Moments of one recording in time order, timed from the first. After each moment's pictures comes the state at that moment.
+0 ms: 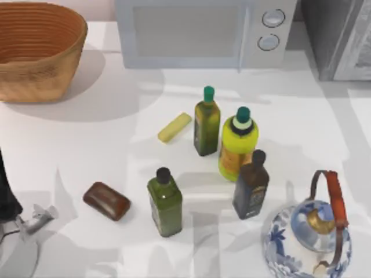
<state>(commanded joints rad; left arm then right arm) 0.00 0.00 0.00 0.00 0.00 0.00 0.10 2.02 2.67 -0.66 0.11 0.02</state>
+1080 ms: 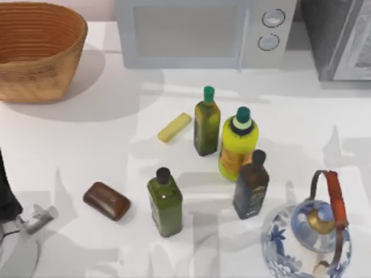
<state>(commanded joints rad) 0.00 0.00 0.00 0.00 0.00 0.00 0.04 0.56 0.67 -0.21 0.03 -0.03</state>
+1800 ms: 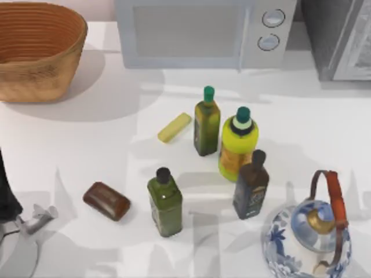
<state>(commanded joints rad) 0.00 0.00 0.00 0.00 0.00 0.00 0.00 0.00 0.00 0.00 0.00 0.00</state>
